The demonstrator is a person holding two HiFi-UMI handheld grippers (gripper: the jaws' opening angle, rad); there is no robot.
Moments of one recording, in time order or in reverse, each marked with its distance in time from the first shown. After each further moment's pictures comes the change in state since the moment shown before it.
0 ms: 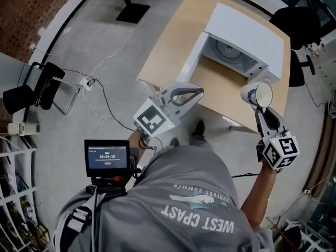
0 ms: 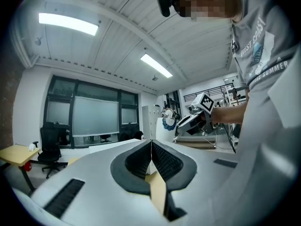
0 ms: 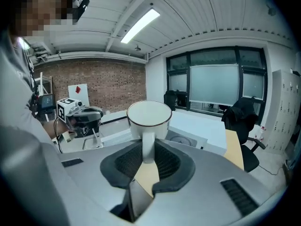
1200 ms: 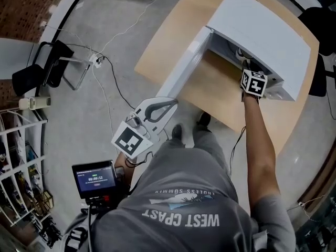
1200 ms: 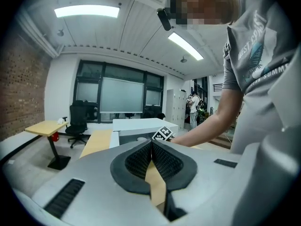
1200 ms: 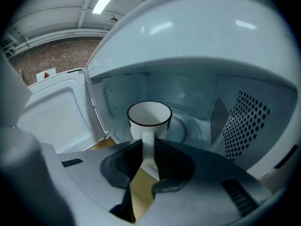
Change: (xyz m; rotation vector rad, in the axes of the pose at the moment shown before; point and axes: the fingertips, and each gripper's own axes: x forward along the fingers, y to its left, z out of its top) left arm -0.027 0.041 -0.045 -0.218 0.219 0.299; right arm 0.331 -0.150 -0.113 0.078 0.224 -0.157
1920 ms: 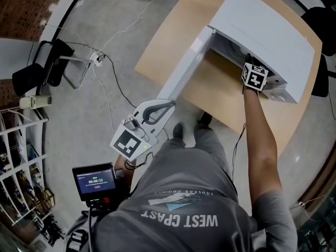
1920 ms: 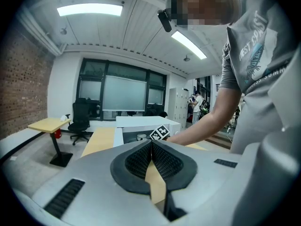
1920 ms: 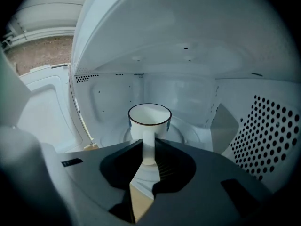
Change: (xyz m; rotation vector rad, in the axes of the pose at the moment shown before) left arm -0.011 0.012 -0.011 -0.029 0.027 0.025; right arm 0.028 -0.010 0.019 -0.012 -0.060 -0.091
